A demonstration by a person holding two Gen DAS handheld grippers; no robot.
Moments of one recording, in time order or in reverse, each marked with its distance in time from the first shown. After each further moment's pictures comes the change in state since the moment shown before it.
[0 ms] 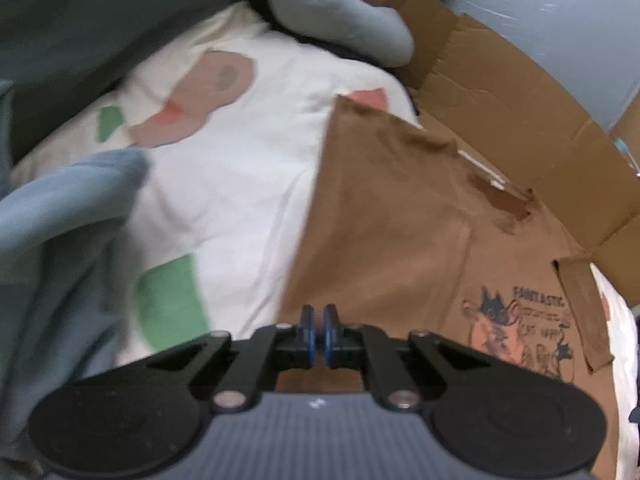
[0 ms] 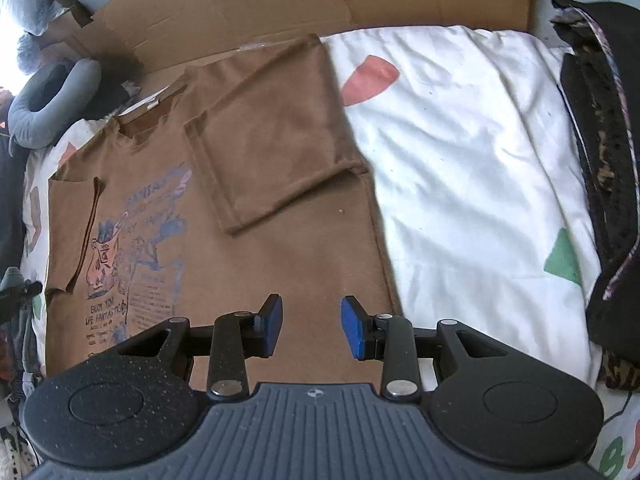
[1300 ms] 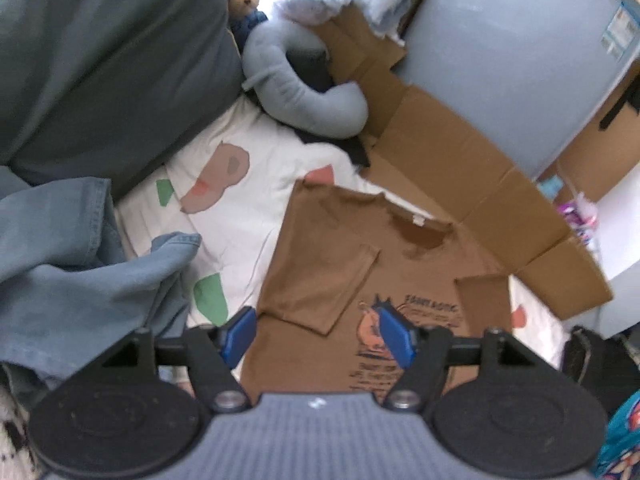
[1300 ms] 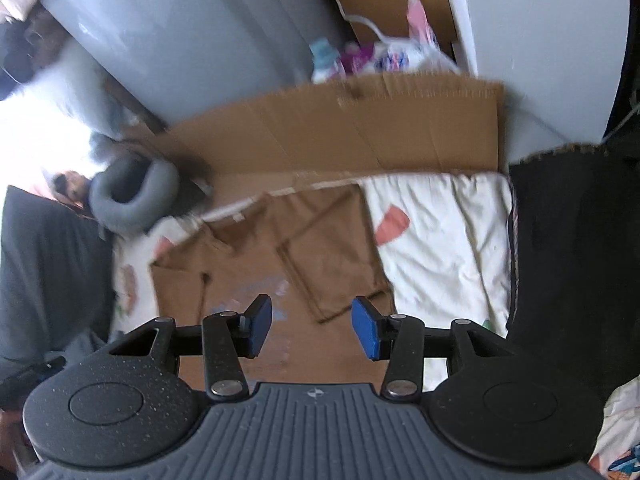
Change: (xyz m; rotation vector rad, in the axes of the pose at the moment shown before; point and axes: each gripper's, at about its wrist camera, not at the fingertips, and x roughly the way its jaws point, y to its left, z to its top) left arm -0.250 -0.069 0.057 -0.036 0.015 0.051; right arm -0.248 0.022 0.100 0.043 -0.121 0.119
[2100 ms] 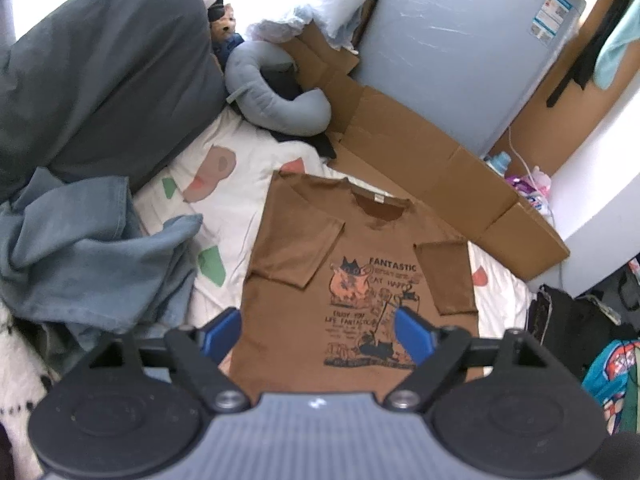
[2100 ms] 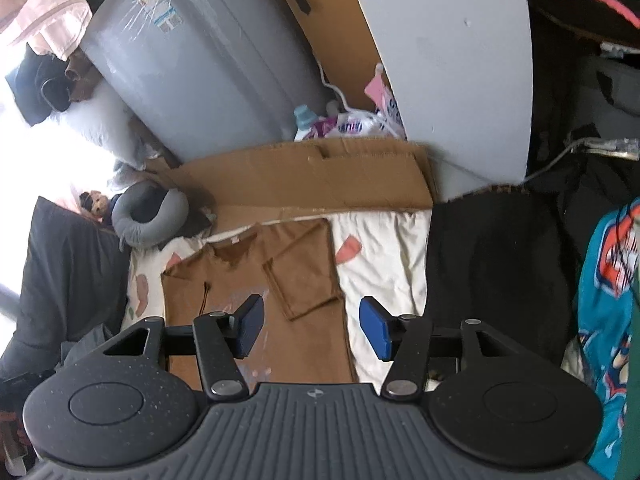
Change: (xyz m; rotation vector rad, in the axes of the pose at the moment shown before) left arm -0.110 -0.020 -0.062 0.078 0.021 -0.032; right arm -0.167 -0.063 -0.024 -0.041 -0.092 -0.002
